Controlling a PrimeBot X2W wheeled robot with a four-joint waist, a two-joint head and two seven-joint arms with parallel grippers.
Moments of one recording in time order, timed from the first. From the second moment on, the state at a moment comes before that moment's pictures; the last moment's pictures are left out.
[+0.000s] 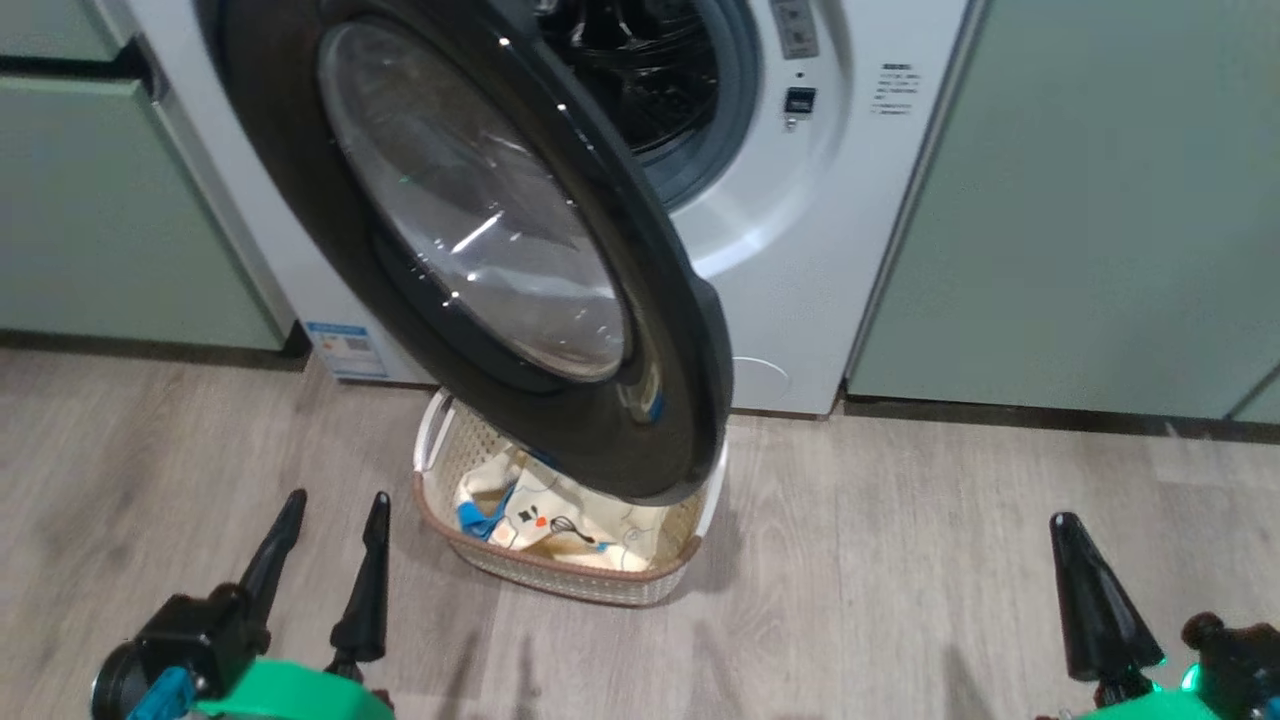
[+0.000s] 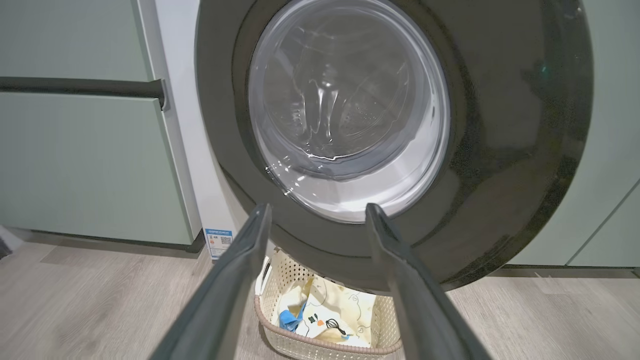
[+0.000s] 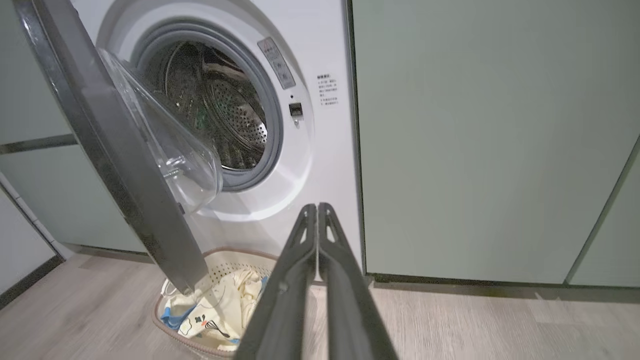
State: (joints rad) left arm 0.22 0.21 -0.02 -0.21 -0.29 0.20 -0.16; right arm 0.14 -0.09 0.12 -0.02 0.22 0.13 -0.26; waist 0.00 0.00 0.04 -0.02
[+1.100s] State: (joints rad) left arm 0.18 0.20 -0.08 -0.17 -0.28 0.20 -0.20; right arm -0.22 -0.12 0.09 0.16 0.31 0.13 -0.26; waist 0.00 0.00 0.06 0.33
